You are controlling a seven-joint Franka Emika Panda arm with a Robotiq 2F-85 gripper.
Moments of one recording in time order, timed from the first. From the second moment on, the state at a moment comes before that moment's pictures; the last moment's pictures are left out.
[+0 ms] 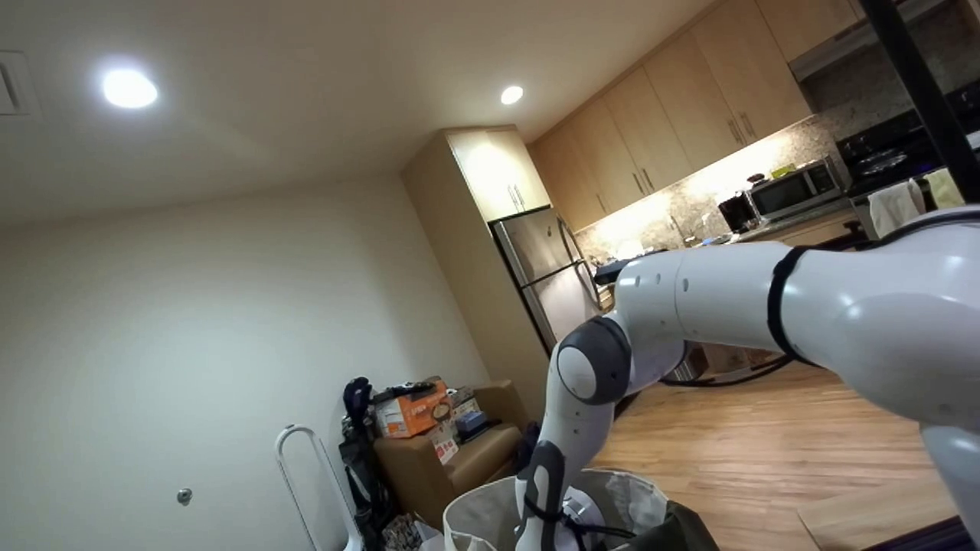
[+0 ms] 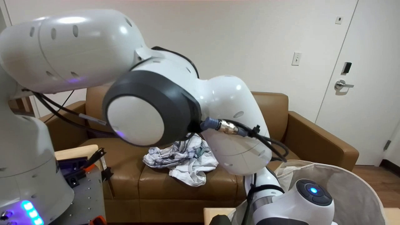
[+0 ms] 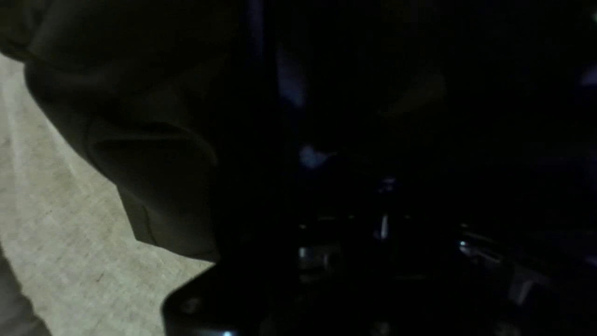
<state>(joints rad) -0.72 1.32 0.16 -1.32 -0.11 2.85 -0.56</state>
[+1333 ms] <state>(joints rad) -0.68 0.66 0.18 -1.73 0.06 2.44 -0.57</state>
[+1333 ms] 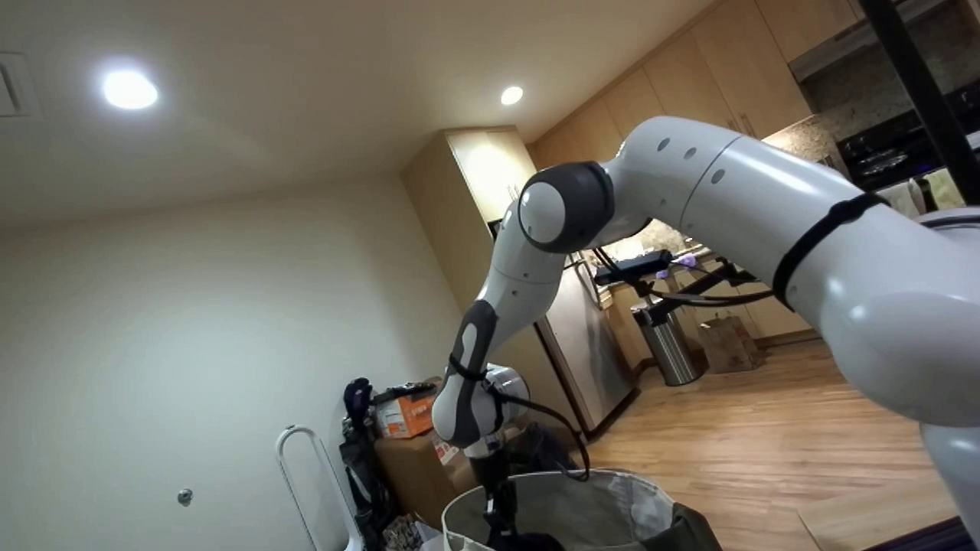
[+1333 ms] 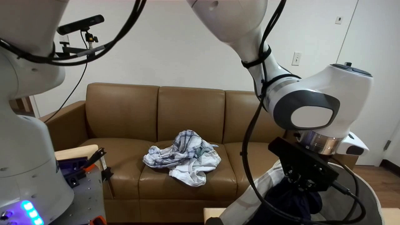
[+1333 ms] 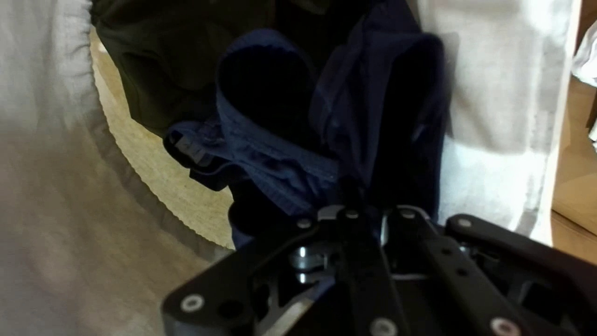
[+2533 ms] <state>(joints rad) -0.24 0.28 0.12 -1.61 0.10 2.44 -0.67</state>
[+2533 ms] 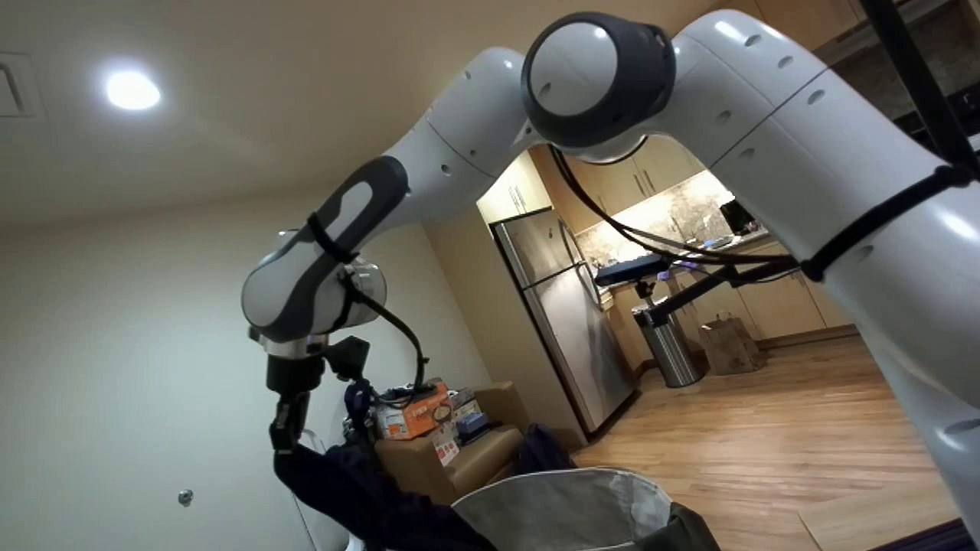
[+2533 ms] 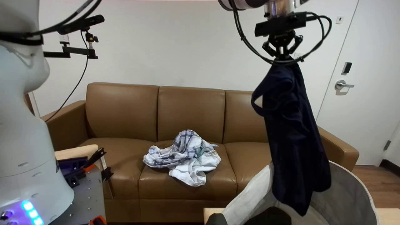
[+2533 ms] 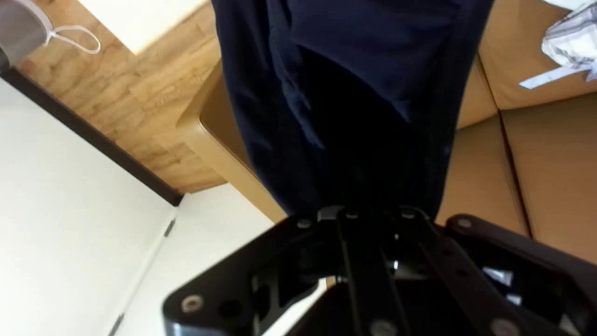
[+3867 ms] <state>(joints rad) 0.04 0.20 0.18 -1.61 0.35 2.36 -0.85</state>
